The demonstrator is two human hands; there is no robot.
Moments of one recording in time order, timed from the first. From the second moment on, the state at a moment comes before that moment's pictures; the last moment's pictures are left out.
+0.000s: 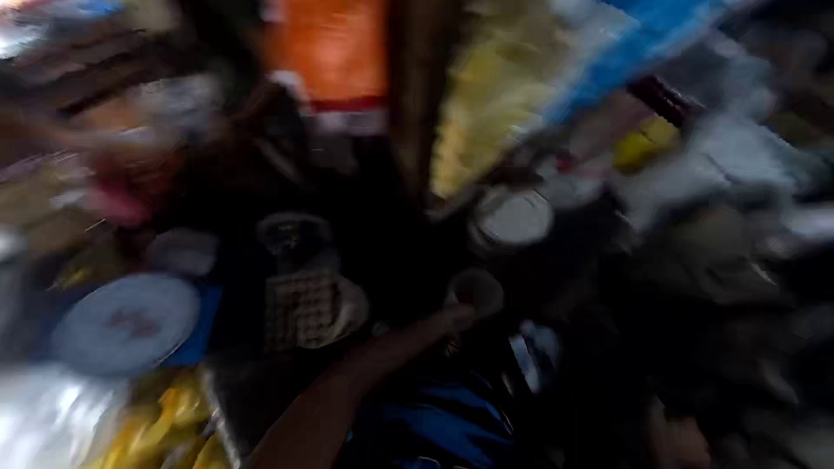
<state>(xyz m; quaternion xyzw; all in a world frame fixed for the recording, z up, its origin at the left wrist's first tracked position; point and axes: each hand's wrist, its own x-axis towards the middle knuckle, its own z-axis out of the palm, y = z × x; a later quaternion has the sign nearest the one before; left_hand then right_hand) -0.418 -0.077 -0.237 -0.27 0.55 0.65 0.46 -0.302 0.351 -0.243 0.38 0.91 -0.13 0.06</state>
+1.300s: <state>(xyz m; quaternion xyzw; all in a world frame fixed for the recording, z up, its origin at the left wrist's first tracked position) -0.491 0.018 -0.507 -0.29 0.74 0.41 0.45 -0.393 0.164 -0.465 0.51 0.60 -0.49 0.37</state>
